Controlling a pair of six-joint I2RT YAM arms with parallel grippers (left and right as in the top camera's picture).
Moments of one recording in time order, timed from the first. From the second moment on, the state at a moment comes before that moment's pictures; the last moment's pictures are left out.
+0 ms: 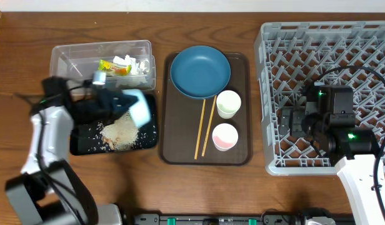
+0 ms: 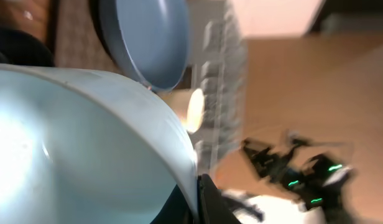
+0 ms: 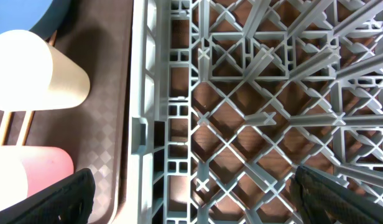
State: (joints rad) left arm 0.35 1.58 1.03 -0.84 1.21 -0.11; right arm 0.05 1.12 0.93 -0.82 -0.05 0.07
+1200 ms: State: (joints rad) left arm -0.46 1.62 1.05 -0.63 0.33 -0.18; right arm 0.05 1.12 0.93 -0.82 -0.05 0.07
